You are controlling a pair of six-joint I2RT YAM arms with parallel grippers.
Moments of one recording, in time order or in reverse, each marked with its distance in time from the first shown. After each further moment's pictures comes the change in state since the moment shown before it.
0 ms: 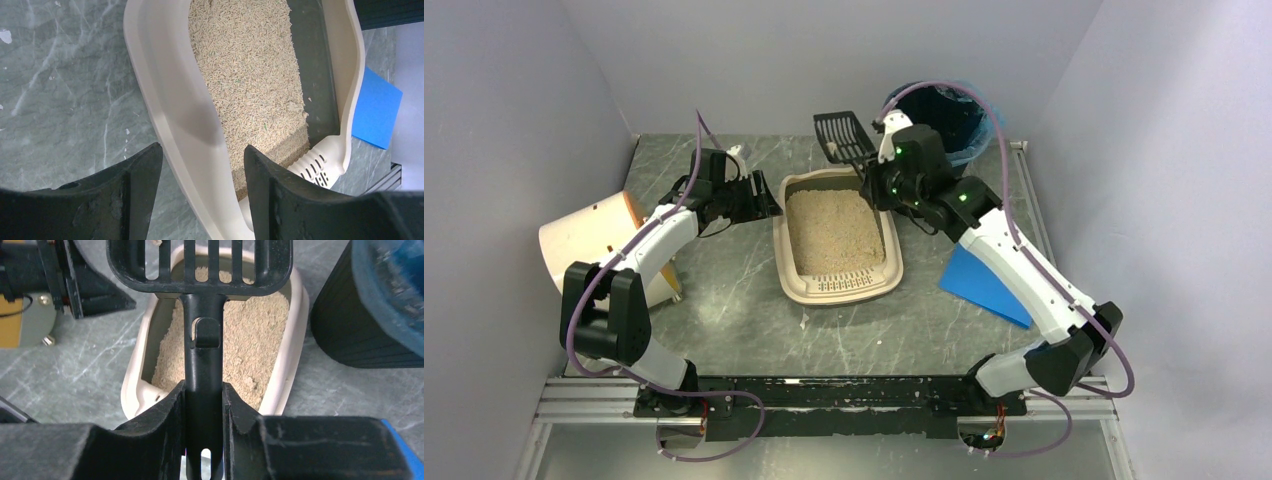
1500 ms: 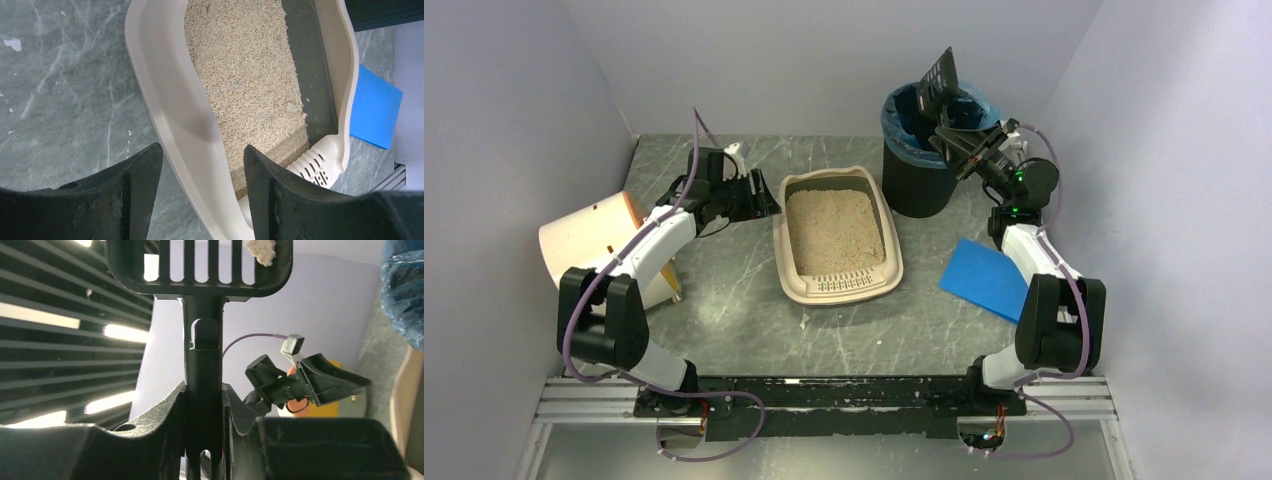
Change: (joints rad) left arm 0.000 -0.027 0.000 -0.002 -0.008 0.013; right arm -0.762 0.073 -0.583 1.647 -0.965 1.685
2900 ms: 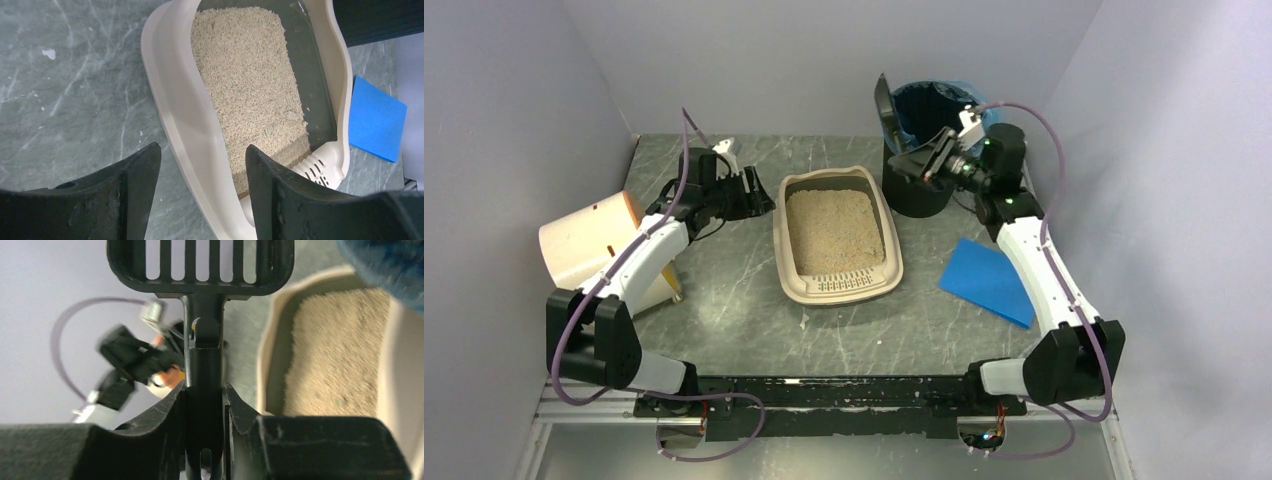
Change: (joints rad) left arm 0.000 -0.084 -0.028 0.002 -0.056 0.005; right arm 0.199 -0.146 0.248 -0.967 0.137 -0.889
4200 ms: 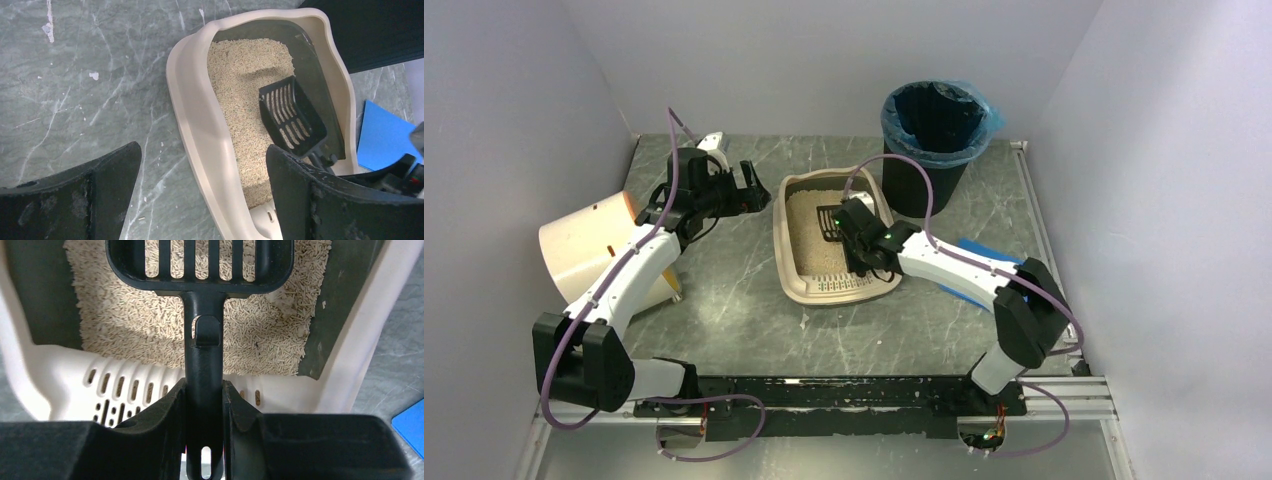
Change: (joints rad) left arm 0.000 -0.117 -0.022 0.020 -0.125 0.023; right arm 0.718 0.252 -0.042 -0.537 1.001 -0.520
